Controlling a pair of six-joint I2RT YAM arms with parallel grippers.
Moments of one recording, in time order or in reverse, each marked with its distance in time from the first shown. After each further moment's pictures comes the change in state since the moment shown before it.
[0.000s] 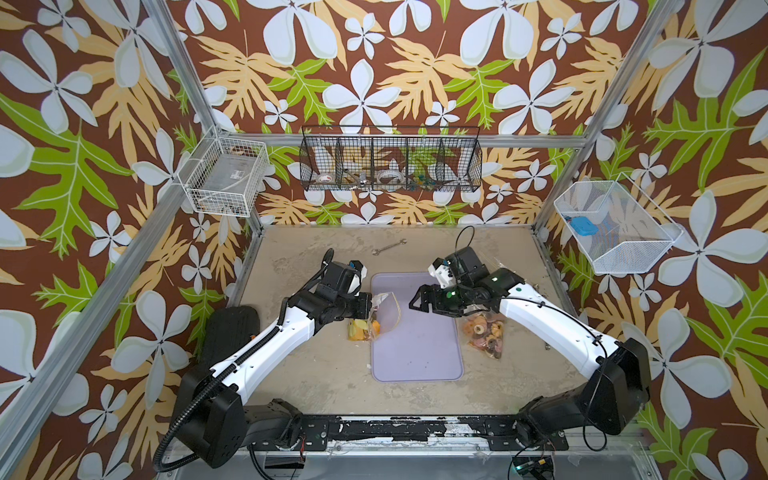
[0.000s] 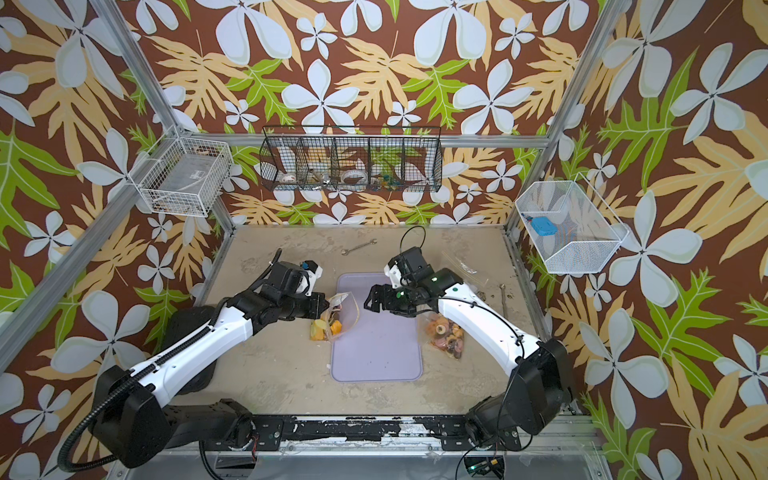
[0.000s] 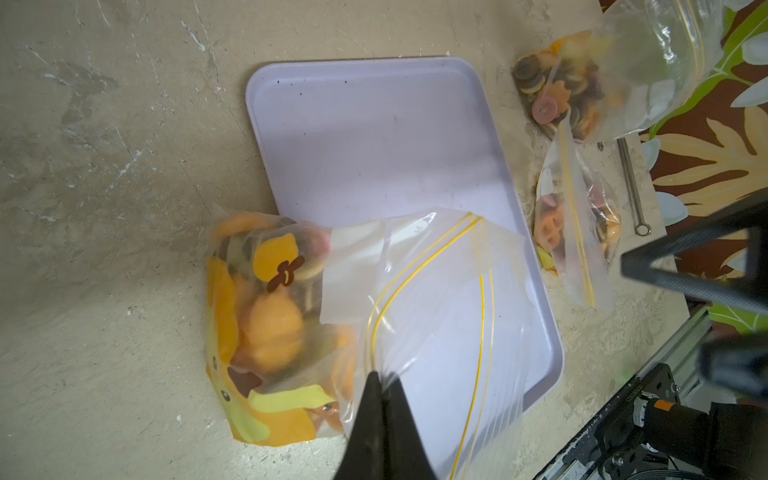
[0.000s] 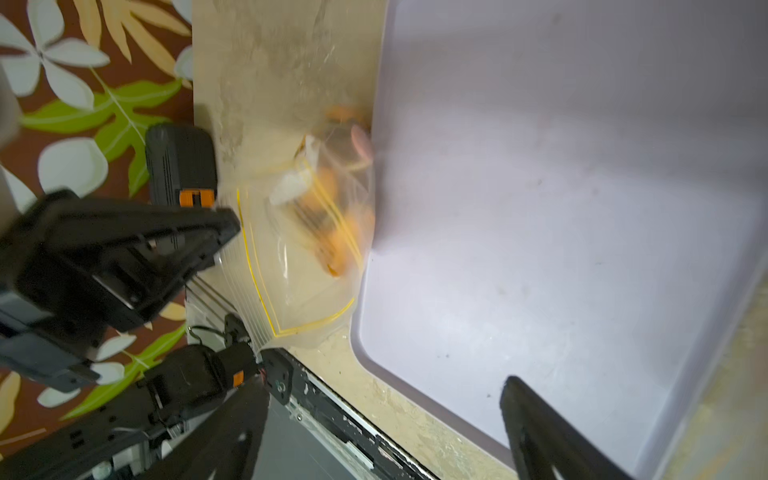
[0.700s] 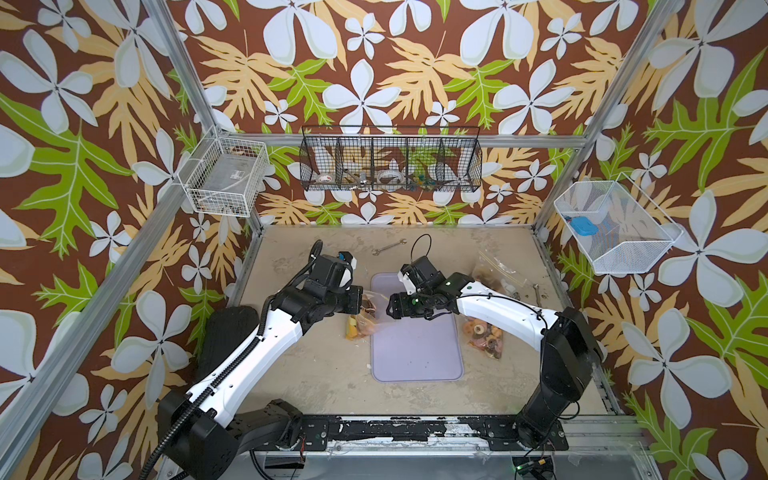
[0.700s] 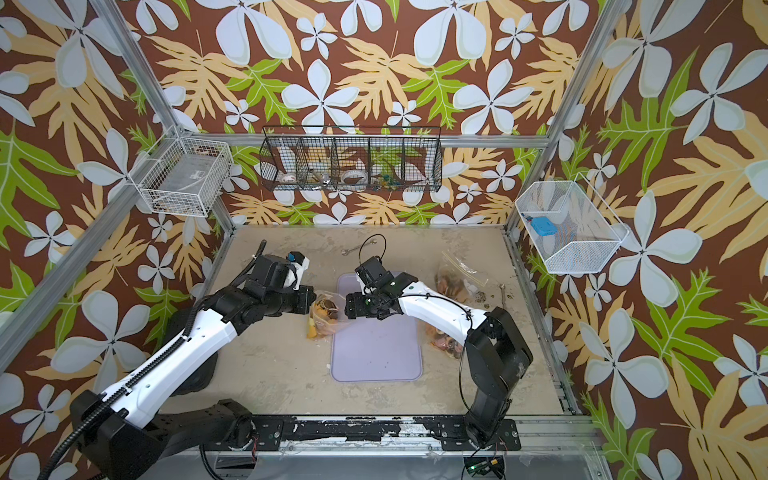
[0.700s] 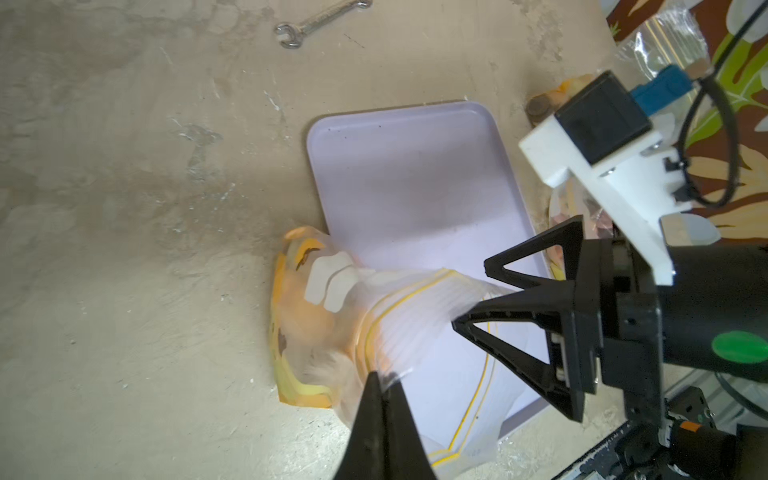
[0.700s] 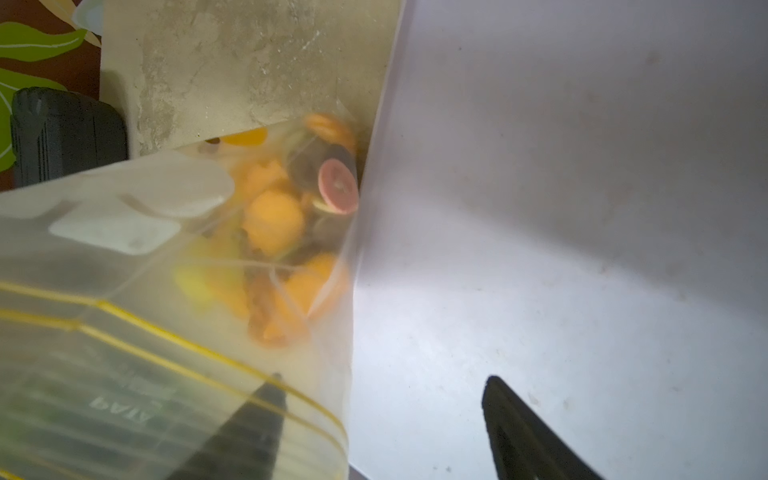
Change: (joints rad) left arm 0.026 -0.098 0.124 -0.196 -0.130 0.042; right arm 0.156 0.268 0.119 0.131 0.218 -0.010
